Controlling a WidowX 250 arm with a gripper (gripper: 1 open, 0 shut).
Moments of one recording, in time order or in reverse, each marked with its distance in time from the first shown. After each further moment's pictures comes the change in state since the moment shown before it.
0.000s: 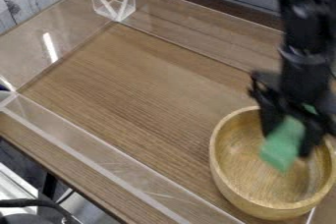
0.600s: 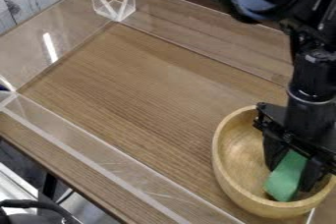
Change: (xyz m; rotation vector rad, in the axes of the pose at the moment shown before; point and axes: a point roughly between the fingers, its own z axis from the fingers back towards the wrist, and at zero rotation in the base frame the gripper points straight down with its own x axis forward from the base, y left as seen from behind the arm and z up) arm -0.005 0.013 -0.024 0.006 0.021 0.026
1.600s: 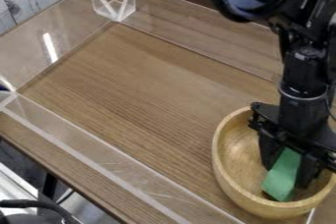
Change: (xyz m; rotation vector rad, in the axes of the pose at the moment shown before) arm -0.003 0.013 -0.005 0.003 0.011 0.030
